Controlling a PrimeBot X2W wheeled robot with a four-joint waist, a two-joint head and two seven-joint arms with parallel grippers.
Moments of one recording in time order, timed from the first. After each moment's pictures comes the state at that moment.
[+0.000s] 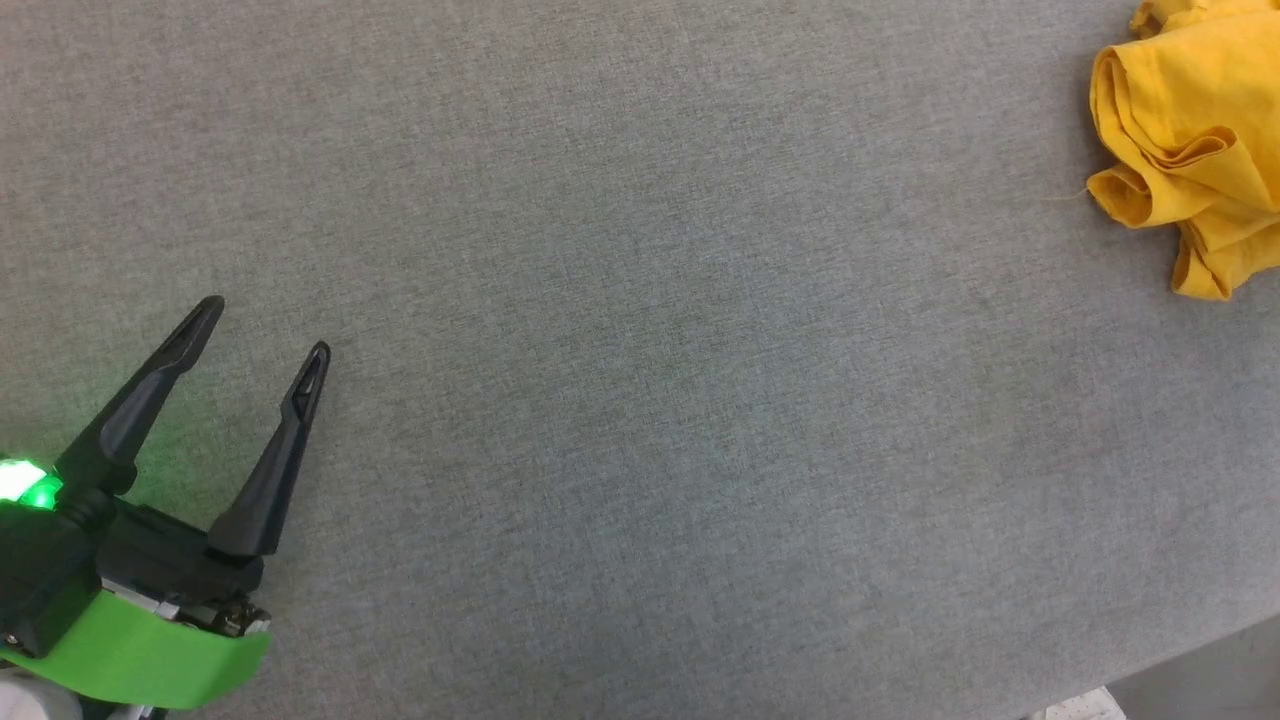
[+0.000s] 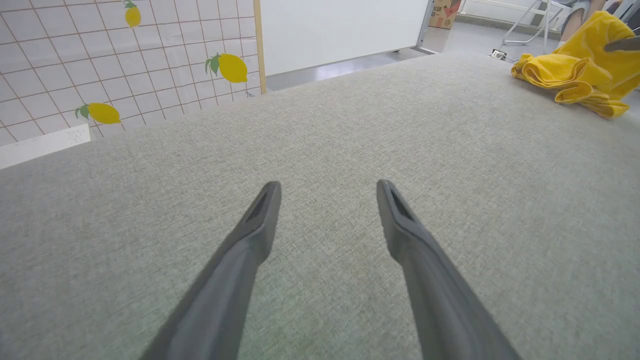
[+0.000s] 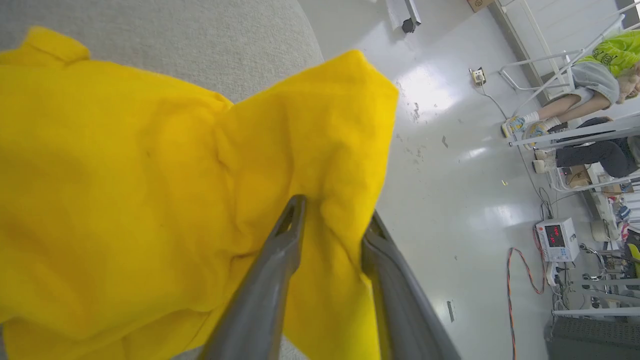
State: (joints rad) left arm 0.02 0.67 -0.10 -0.50 -0.42 -0.10 -0.12; right arm -0.61 -0.39 -0.29 0.18 -0.13 0.13 0.51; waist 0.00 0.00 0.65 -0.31
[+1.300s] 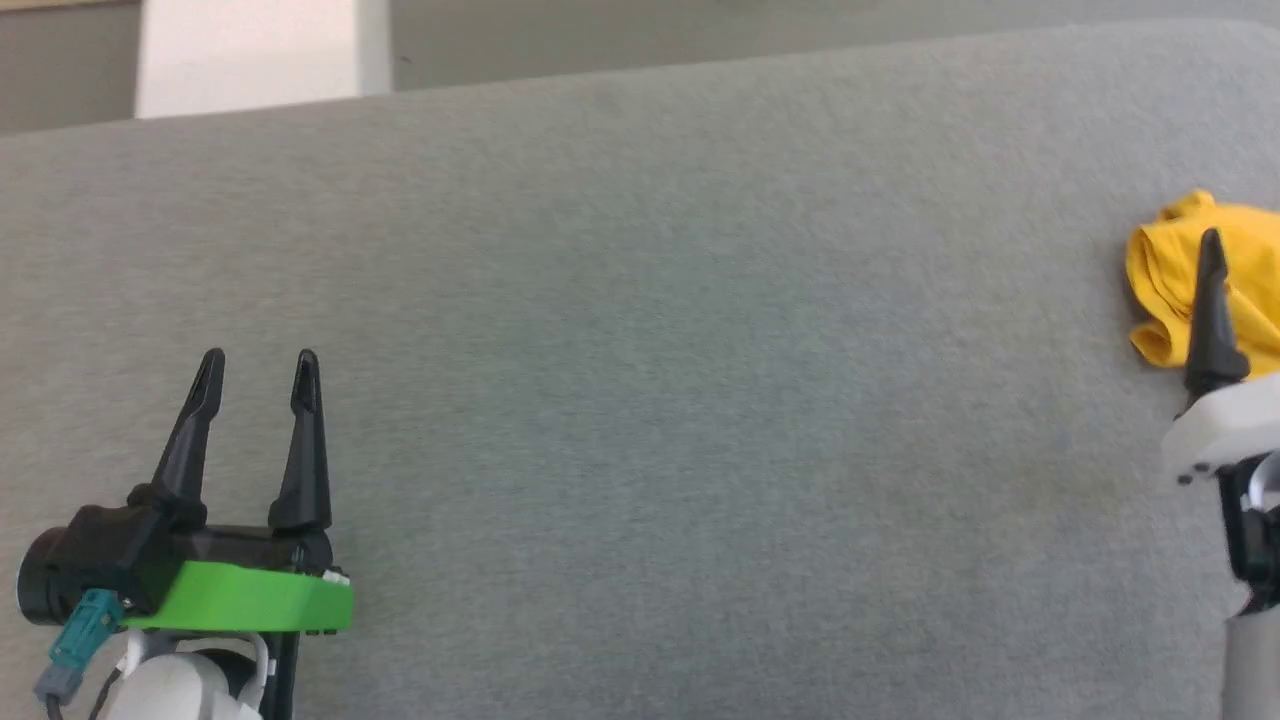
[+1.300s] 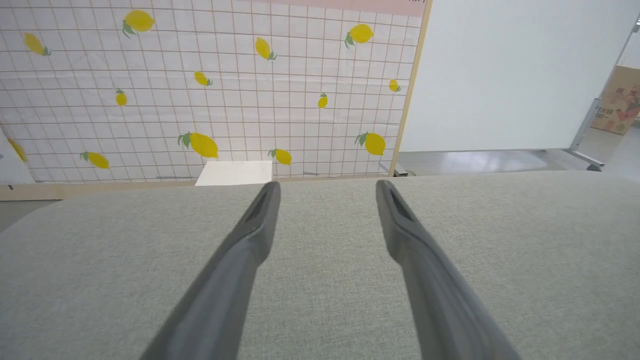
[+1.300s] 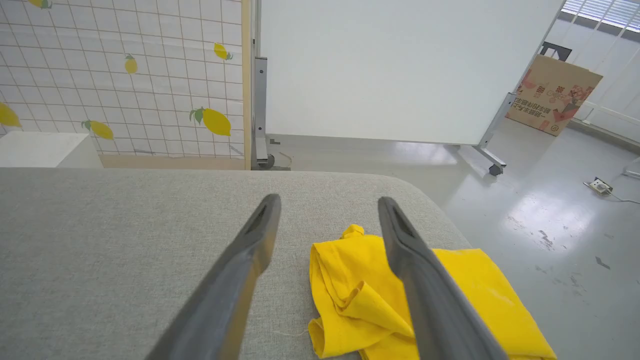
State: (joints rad) left arm -0.03 0.32 -0.08 -0.16 -0.37 0.01 -0.26; right arm -0.30 -0.10 -0.31 0.03 -0.06 0.13 0.05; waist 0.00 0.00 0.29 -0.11
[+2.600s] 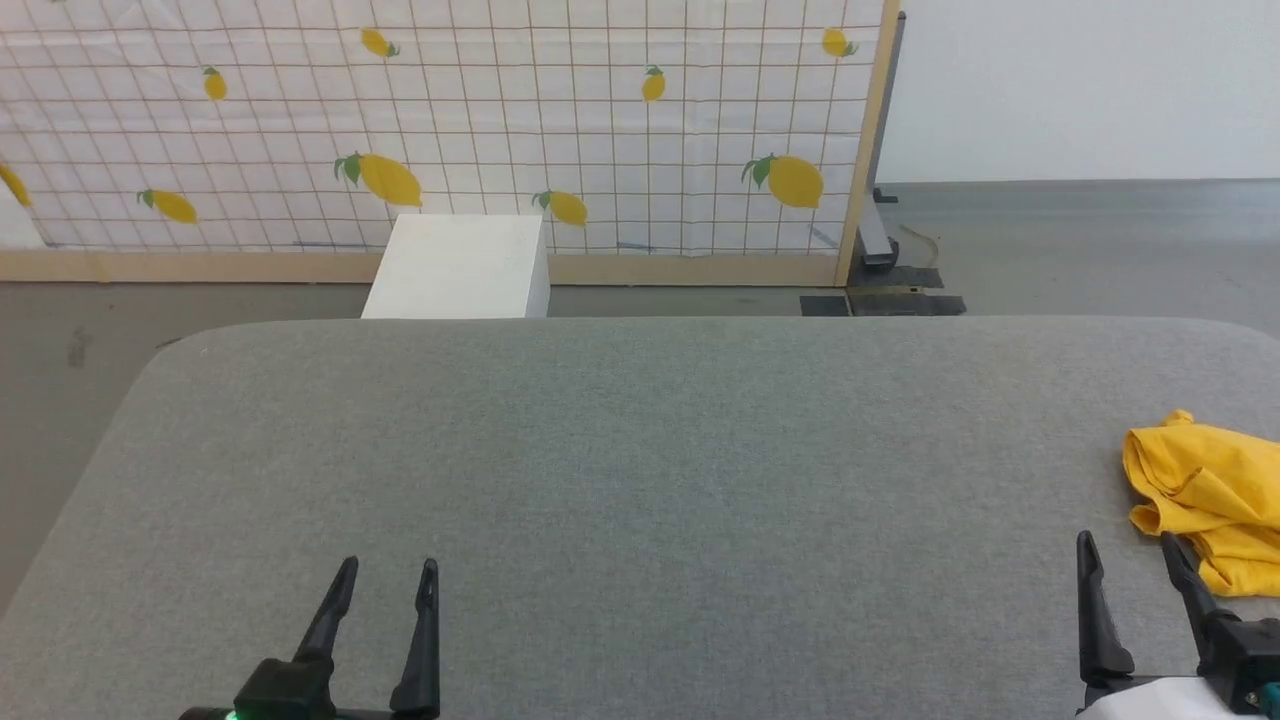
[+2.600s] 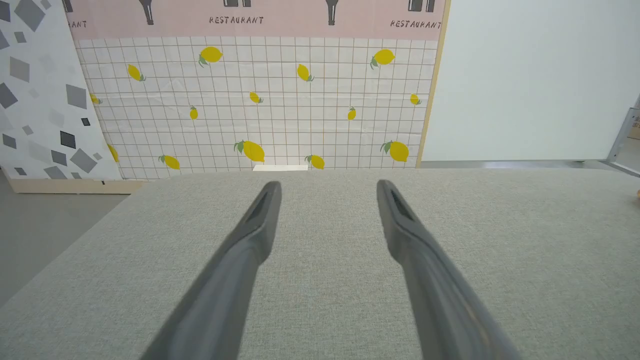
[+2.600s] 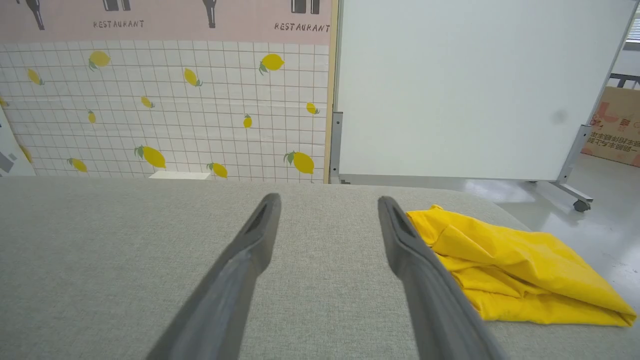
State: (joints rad) left arm 0.19 0.11 -0.07 -0.01 -0.14 -0.07 -0.26; right arm 0.13 -0.05 -0.21 0.13 -0.01 0.13 -0.25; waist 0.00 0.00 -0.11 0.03
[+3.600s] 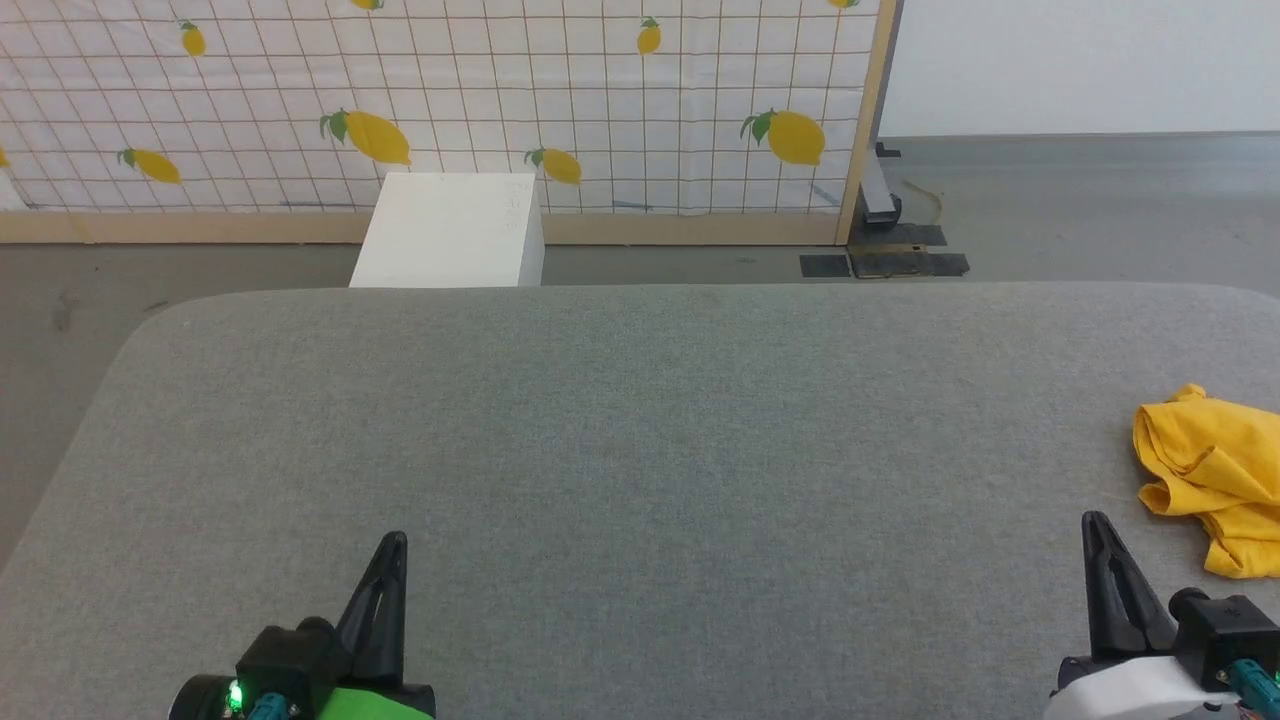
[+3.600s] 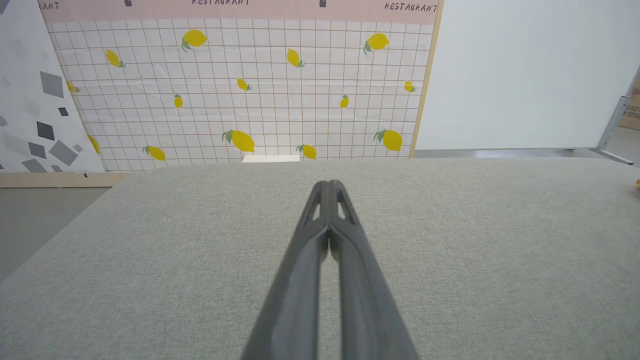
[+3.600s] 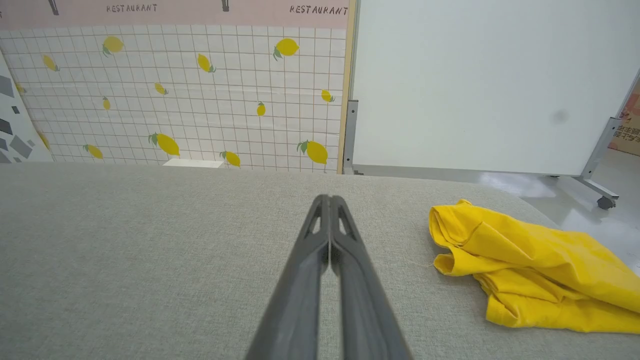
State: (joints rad) left arm 0.13 0.11 -0.06 0.04 -0.14 -0.10 -0.25; right arm 0.09 -0.05 -0.17 0.14 -0.01 0.13 -0.25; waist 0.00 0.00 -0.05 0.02
